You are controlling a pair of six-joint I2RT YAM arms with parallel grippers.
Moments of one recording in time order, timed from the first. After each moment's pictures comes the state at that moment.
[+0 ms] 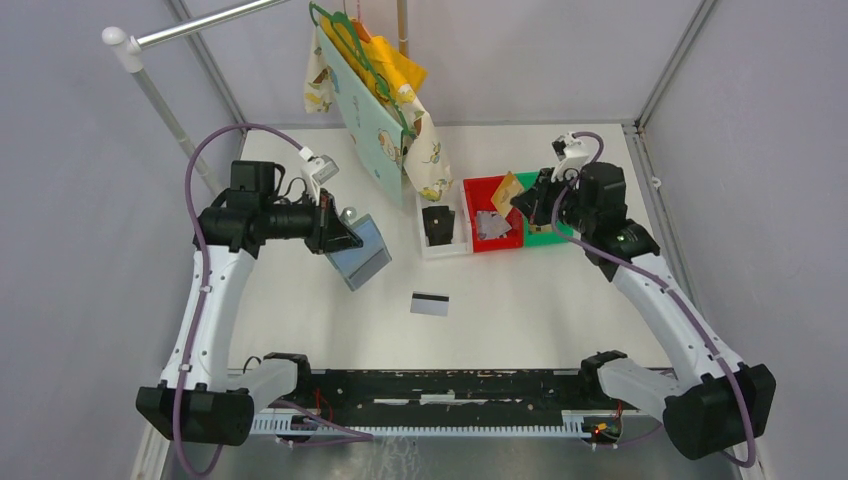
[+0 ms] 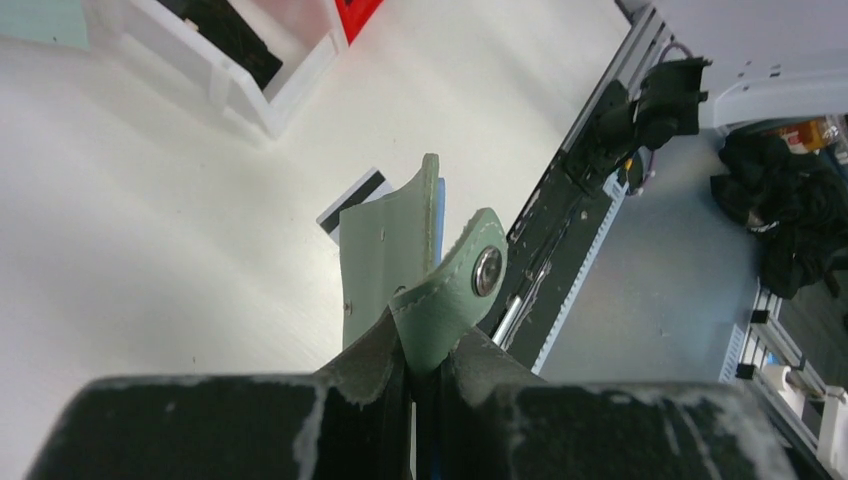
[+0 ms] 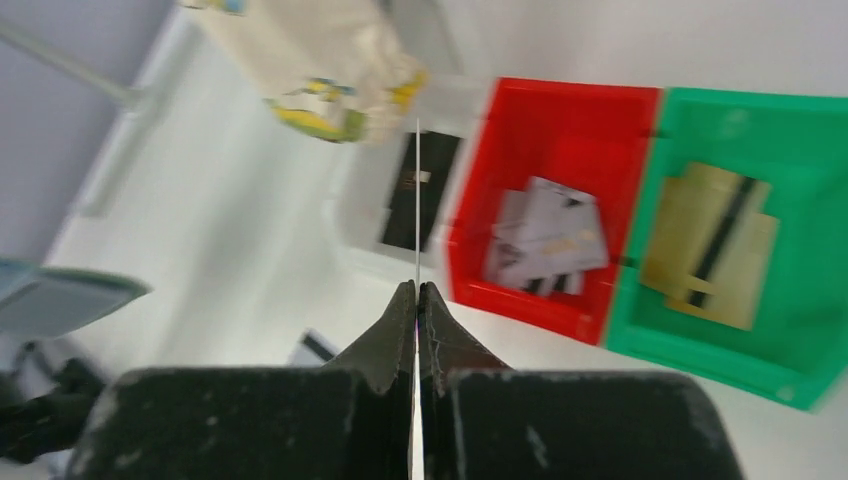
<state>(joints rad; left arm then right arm) -0.07 1.09 1.27 -1.02 0.94 0.19 0.30 1.06 0.92 -0.18 -0.38 0.36</state>
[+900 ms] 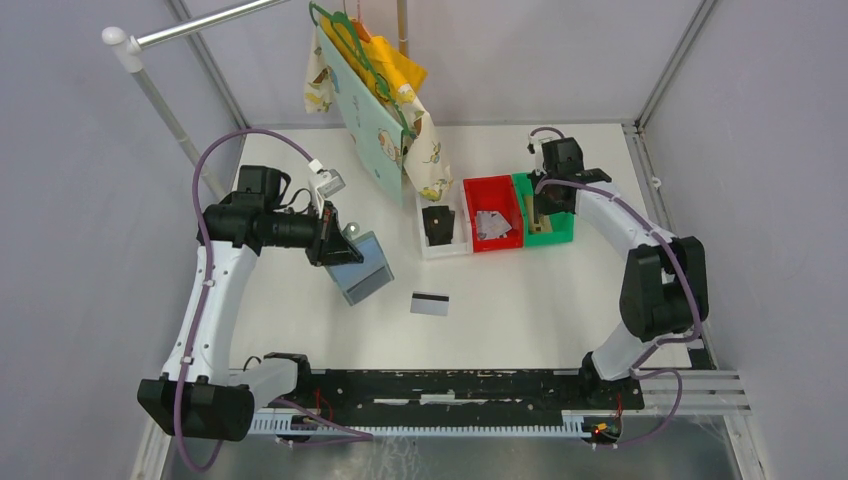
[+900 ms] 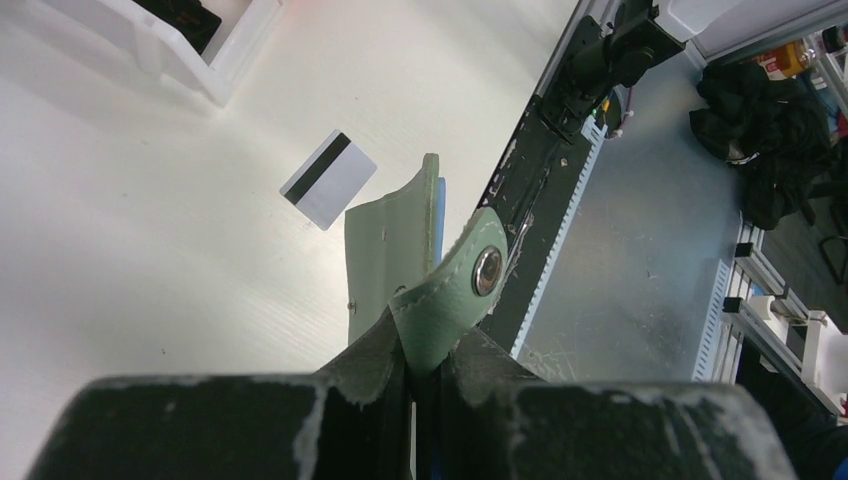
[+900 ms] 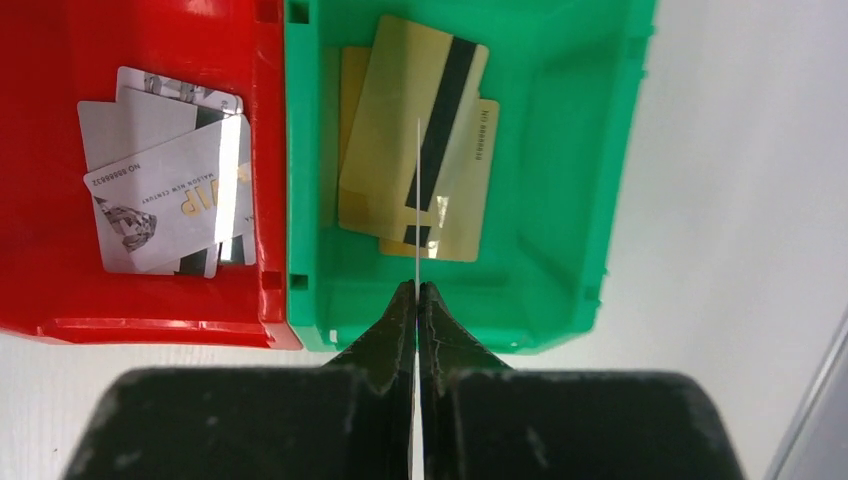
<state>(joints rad) -0.07 1.13 1.26 -1.20 1.00 0.41 0.22 1.63 1.23 -0.52 0.13 -0.03</state>
